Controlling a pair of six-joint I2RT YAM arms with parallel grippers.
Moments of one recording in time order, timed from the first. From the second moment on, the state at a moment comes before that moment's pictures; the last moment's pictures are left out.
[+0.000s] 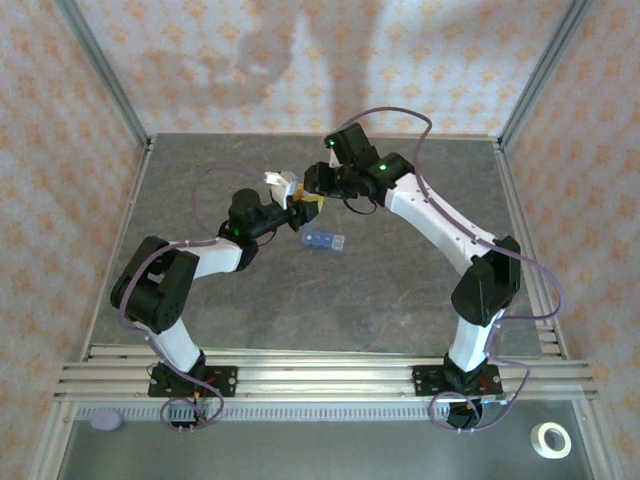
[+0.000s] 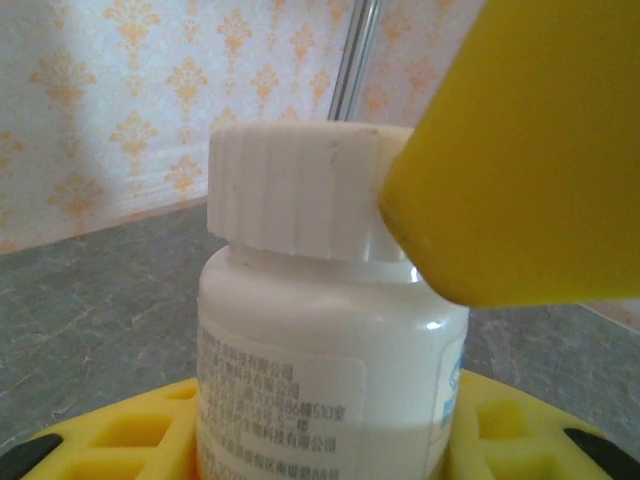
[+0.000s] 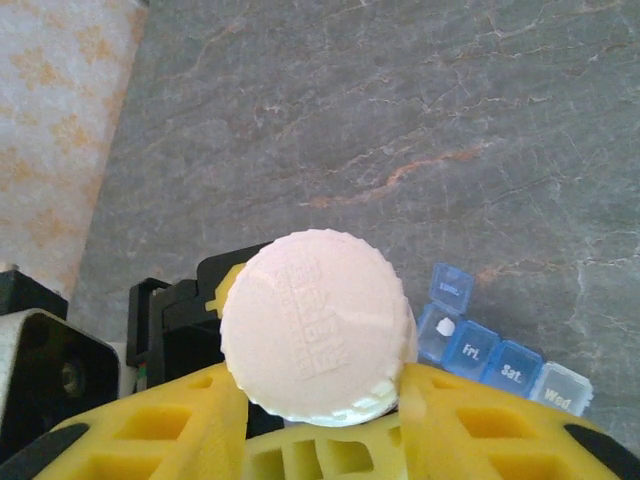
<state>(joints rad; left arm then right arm) -0.36 1.71 0.79 0.88 0.51 -0.19 0.65 1.79 1.79 -0.76 -0.15 0.61</state>
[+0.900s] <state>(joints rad) -0.37 1.71 0.82 0.97 0.67 -0.26 0.53 1.92 2.23 -1.15 -0.42 0.09</state>
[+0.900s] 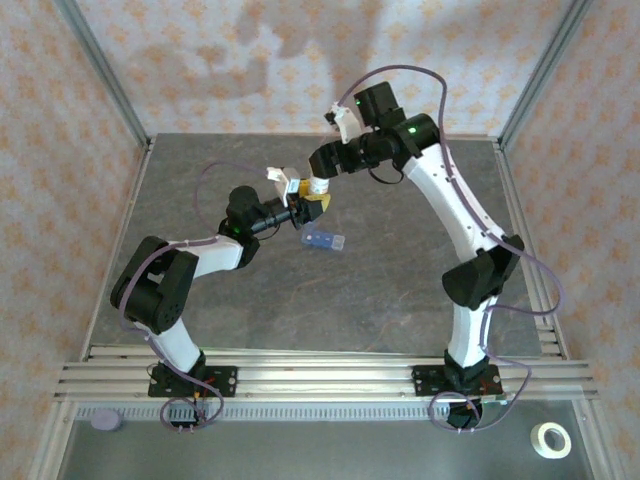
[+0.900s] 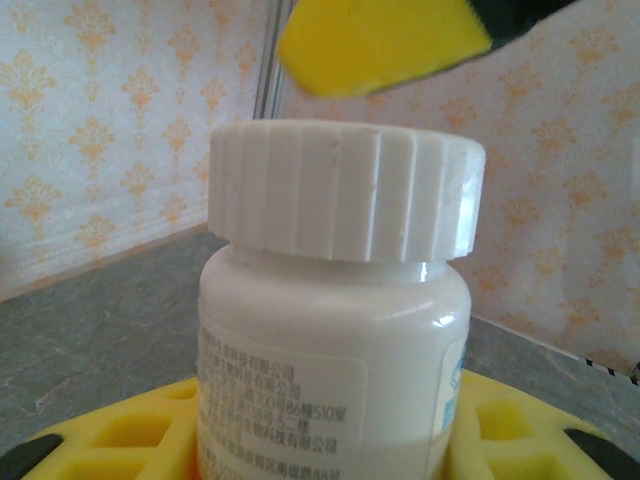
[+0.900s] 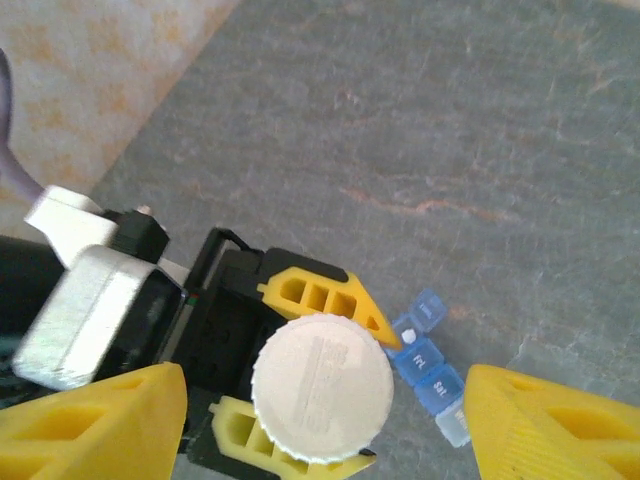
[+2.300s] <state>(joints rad) -0.36 1.71 0.78 0.94 0.50 -0.21 0.67 1.78 1.81 -0.74 -0.07 0.78</state>
